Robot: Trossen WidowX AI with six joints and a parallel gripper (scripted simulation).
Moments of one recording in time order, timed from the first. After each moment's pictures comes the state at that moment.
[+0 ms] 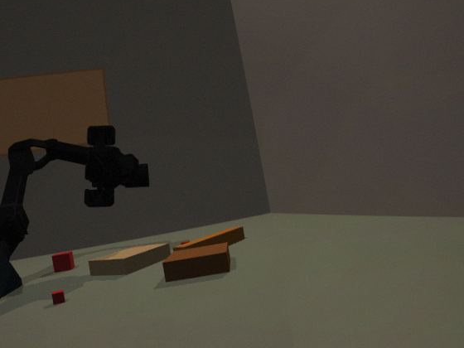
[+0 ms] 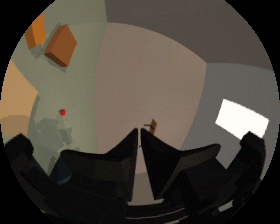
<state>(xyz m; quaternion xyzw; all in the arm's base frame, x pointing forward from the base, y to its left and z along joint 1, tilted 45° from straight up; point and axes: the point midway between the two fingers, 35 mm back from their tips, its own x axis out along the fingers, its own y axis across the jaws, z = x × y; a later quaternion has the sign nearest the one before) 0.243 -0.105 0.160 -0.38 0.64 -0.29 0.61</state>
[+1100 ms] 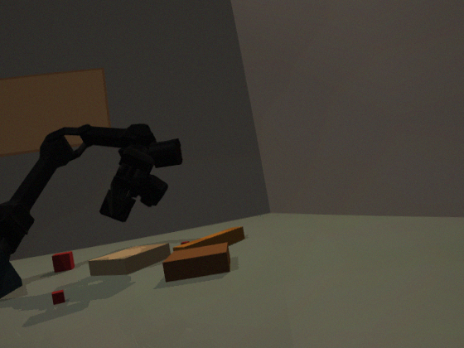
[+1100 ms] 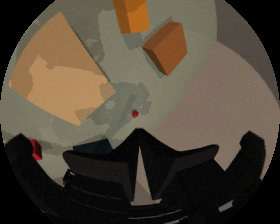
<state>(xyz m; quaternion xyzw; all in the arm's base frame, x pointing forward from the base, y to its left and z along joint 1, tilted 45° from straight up) 0.285 -0.069 0.047 -0.16 0.77 0.19 0.59</state>
